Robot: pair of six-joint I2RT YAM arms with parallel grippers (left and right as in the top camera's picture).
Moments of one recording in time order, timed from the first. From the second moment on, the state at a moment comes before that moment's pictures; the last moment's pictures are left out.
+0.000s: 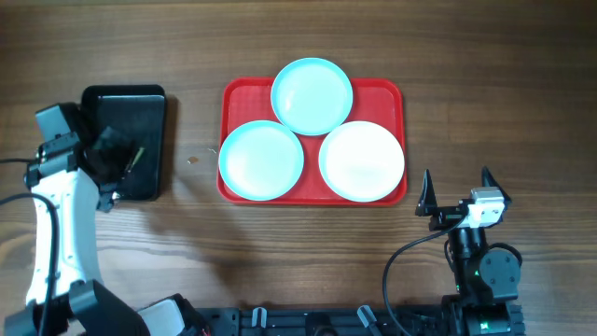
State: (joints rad) left arm 0.40 1.44 1.04 -0.85 -0.01 -0.74; right arm 0.07 0.02 0.01 0.01 0.04 -0.04
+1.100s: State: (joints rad) left arm 0.32 1.68 1.29 -0.86 -0.20 -0.77; right arm 0.07 0.02 0.01 0.01 0.04 -0.04
